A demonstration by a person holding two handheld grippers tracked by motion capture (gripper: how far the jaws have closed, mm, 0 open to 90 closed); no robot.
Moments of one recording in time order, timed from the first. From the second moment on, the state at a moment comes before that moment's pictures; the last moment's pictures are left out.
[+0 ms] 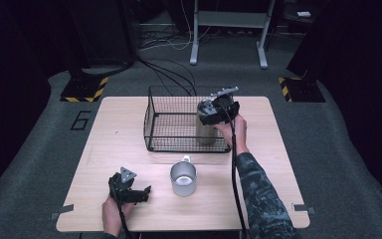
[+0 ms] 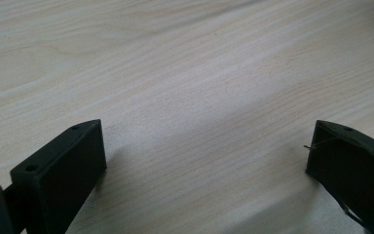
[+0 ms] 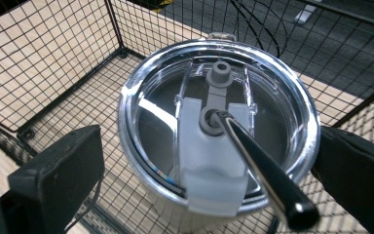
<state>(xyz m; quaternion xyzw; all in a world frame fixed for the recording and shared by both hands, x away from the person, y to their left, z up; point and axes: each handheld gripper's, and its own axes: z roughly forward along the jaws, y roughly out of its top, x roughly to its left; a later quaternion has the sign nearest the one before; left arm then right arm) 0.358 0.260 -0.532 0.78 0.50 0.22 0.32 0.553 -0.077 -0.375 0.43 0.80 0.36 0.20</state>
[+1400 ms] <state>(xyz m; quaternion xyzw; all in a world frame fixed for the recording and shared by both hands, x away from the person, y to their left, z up) 0.358 0.260 -0.532 0.78 0.50 0.22 0.33 0.429 -0.159 -0.383 0.40 0.79 0.41 0.21</state>
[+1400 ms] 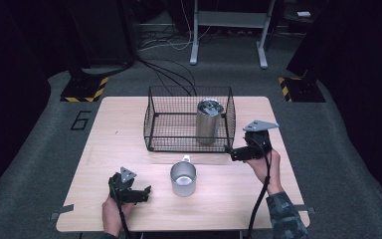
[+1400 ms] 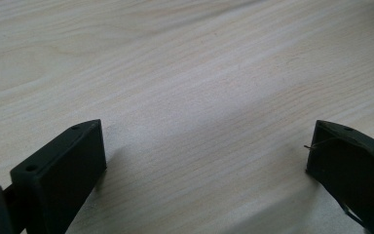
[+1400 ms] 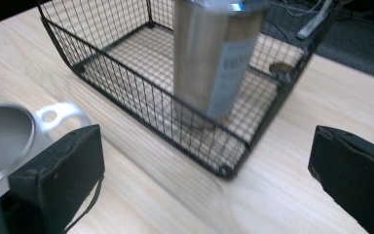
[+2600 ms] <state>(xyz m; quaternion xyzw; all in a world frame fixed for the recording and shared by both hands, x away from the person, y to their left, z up) 0.359 0.260 -0.532 0.77 0.50 0.22 0.33 0.372 -0.253 -0.526 0.52 0.75 0.34 0.21</state>
